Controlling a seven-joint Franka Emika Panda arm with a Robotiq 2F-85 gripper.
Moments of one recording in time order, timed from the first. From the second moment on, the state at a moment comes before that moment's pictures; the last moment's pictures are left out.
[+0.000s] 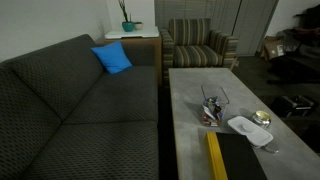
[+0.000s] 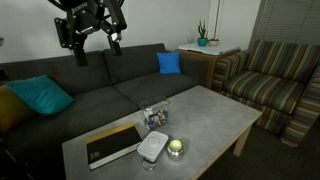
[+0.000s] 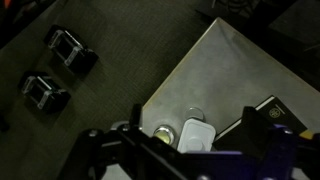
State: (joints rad) arm 0.02 -0.14 0.05 -2.56 -0.47 2.27 -0.08
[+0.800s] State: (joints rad) arm 0.04 0.39 0.06 -2.21 -0.22 2.25 -0.04
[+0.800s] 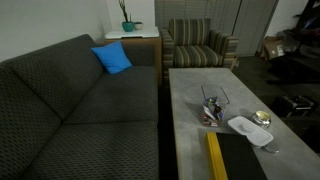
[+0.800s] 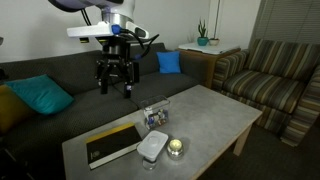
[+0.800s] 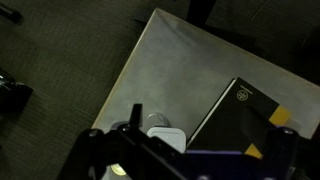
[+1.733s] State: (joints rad) arm 0.02 0.65 0.05 -2.06 -0.09 2.62 -0.04
